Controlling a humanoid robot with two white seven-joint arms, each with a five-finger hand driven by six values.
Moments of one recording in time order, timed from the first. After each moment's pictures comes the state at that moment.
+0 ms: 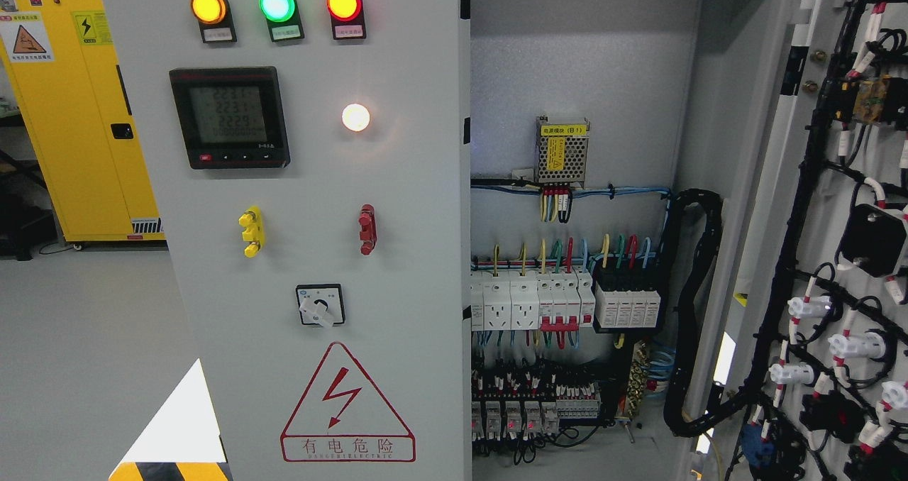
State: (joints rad) left arm 0.06 -0.06 -0.20 -0.16 0.27 -0.01 -0.14; right arm 0.04 -0.04 0.00 -0.10 0.06 0.00 0.10
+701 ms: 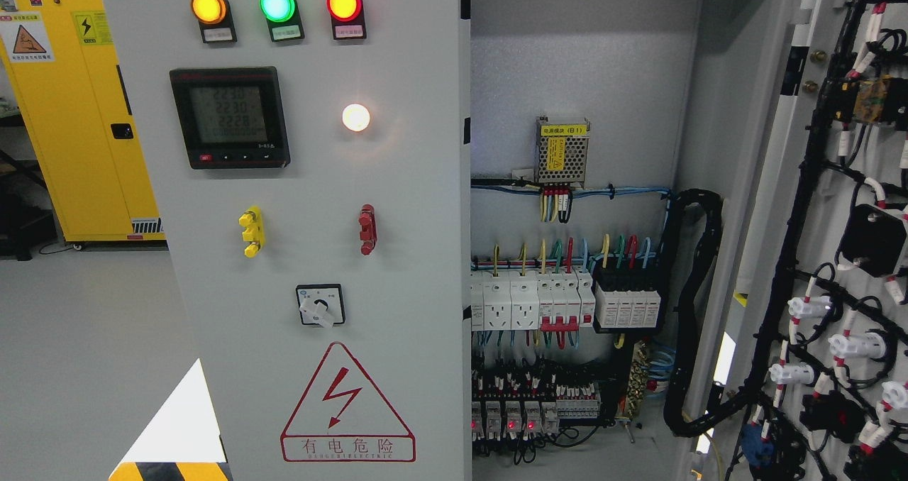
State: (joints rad) left arm 0.06 -0.07 -0.18 -0.10 0.27 -0.03 -0.15; right arm 0.04 -0.04 0.00 -0.11 0.05 0.00 0.12
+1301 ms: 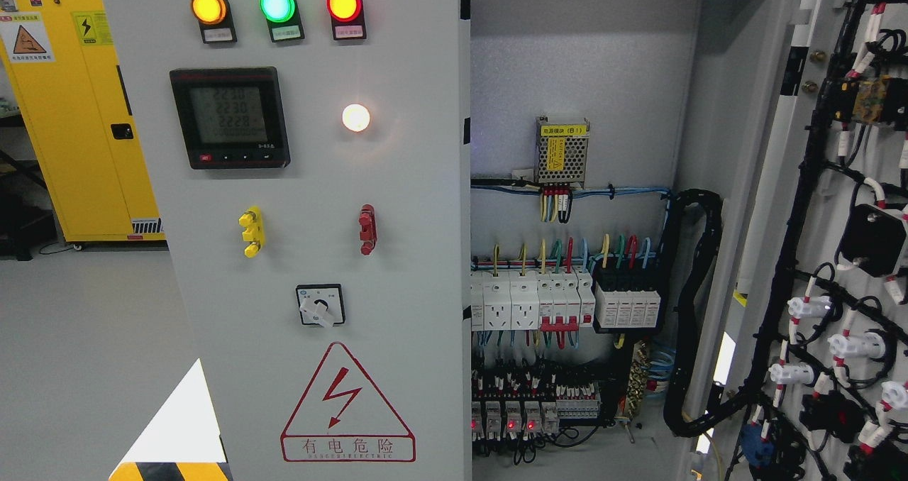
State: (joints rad) left arm 0.06 -0.06 -0.18 -0.08 0.27 -0.07 -0.15; right arm 0.00 -0.07 0.00 -0.16 0.04 -0.04 0.12
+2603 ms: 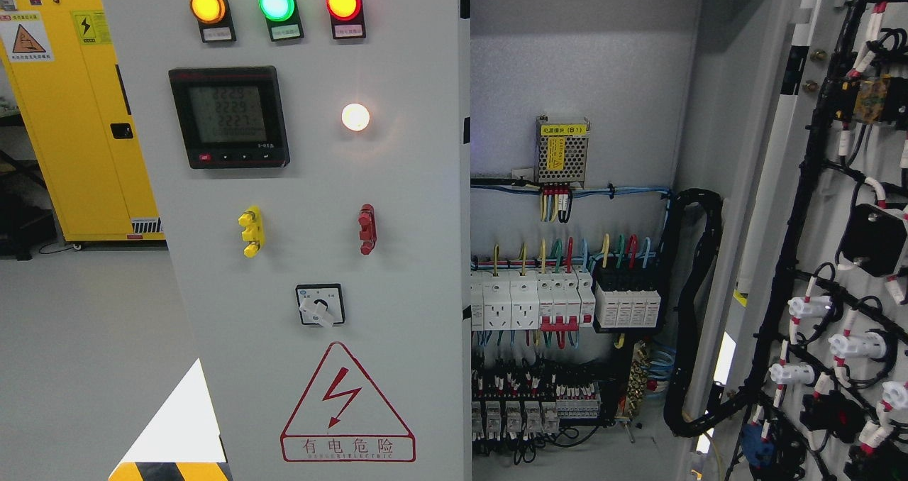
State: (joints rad) left arm 0.06 -0.02 -0.18 -0.08 0.27 -0.07 -0.15; right arm 0.28 -0.11 0.06 -1.47 -0.15 -0.04 0.12
